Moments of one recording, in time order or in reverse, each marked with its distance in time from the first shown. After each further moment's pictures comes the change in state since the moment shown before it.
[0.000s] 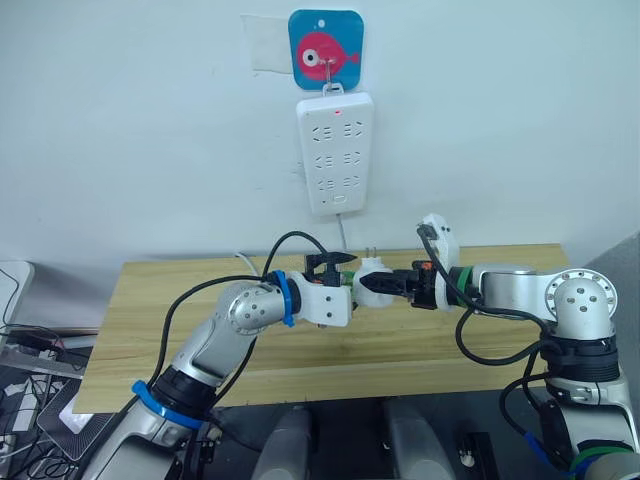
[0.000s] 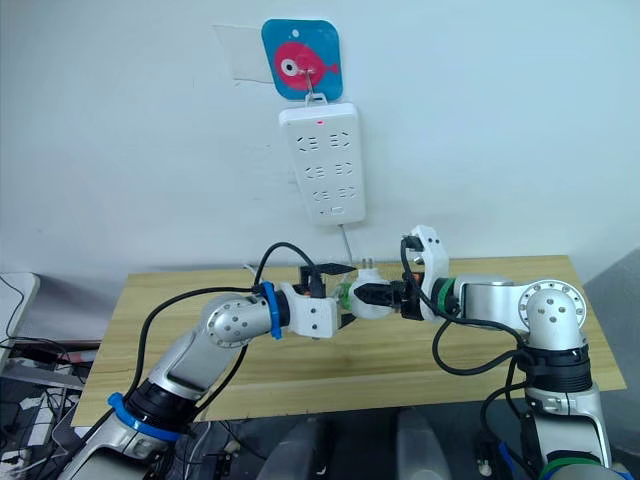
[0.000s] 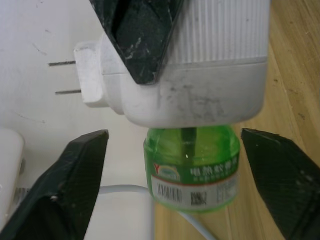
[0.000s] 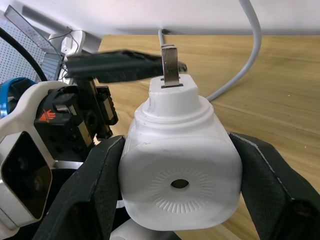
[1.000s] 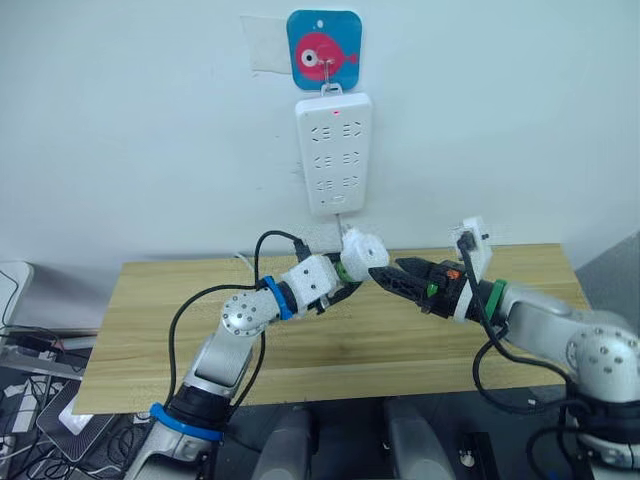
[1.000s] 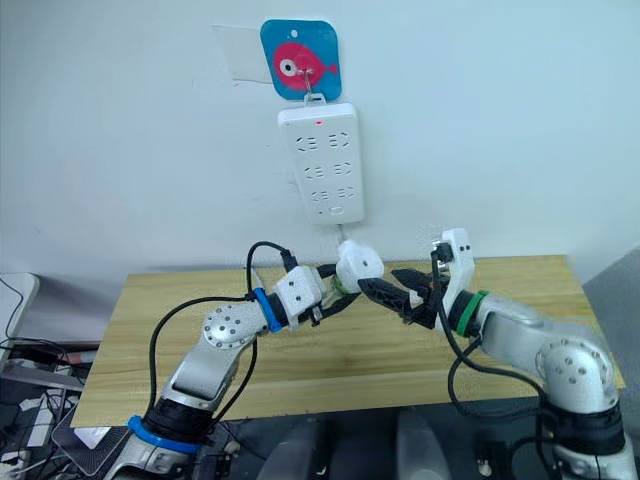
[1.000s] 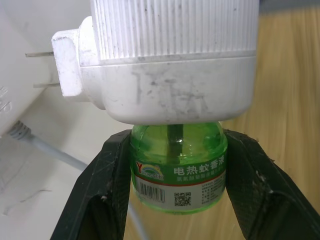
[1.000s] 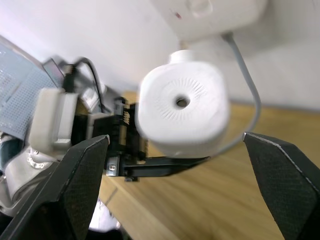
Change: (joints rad) left arm 0.091 -0.239 0.178 0.010 -0.394 0.223 0.070; right arm 0.305 -0.036 0.000 -0.401 -0.281 -0.430 0.337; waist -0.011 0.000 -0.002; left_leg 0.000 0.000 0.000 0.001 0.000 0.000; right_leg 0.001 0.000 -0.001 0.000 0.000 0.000
